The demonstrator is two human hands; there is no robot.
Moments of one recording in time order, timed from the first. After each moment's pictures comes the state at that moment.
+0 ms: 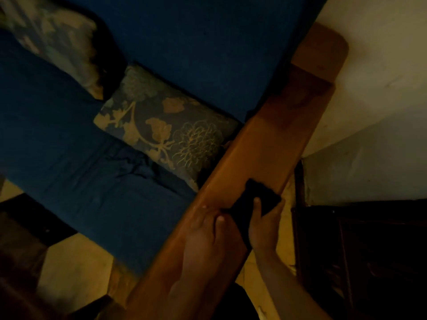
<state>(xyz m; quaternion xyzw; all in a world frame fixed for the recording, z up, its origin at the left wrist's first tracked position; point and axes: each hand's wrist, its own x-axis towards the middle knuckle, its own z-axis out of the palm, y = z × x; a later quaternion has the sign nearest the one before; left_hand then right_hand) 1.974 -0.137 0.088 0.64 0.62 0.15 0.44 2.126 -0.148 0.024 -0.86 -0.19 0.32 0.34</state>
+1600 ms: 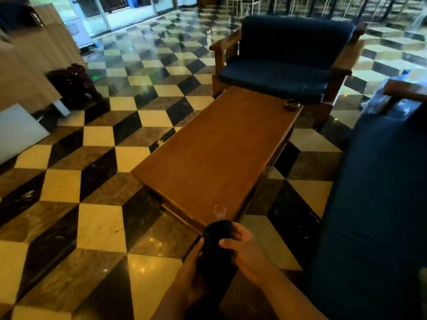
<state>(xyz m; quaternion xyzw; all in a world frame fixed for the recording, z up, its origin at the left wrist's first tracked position) 1.611 -0.519 0.259 -0.29 0.35 0.80 0.38 1.601 -0.353 0.246 -0.20 -0.51 0.82 -0.17</state>
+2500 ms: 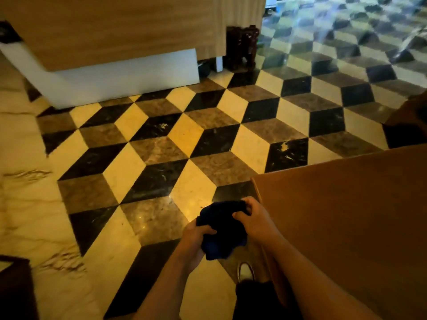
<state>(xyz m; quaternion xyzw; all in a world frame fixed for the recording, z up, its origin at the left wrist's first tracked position) 1.399 -0.867 0.252 -0.41 0.40 0.82 -0.02 1.273 -0.724 0.284 0.14 -0.77 0.52 -0.35</state>
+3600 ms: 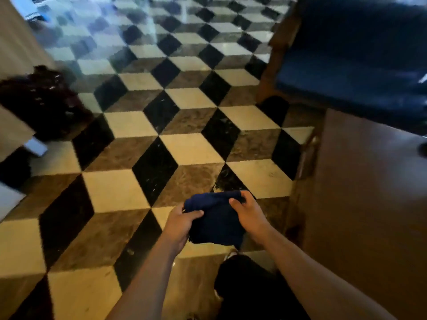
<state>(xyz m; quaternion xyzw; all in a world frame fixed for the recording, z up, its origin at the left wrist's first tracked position) 0.531 -1.137 0.240 -0.20 0.61 0.70 0.31 0.579 -0.939 0.232 -0.29 -0.71 0.64 -0.08</state>
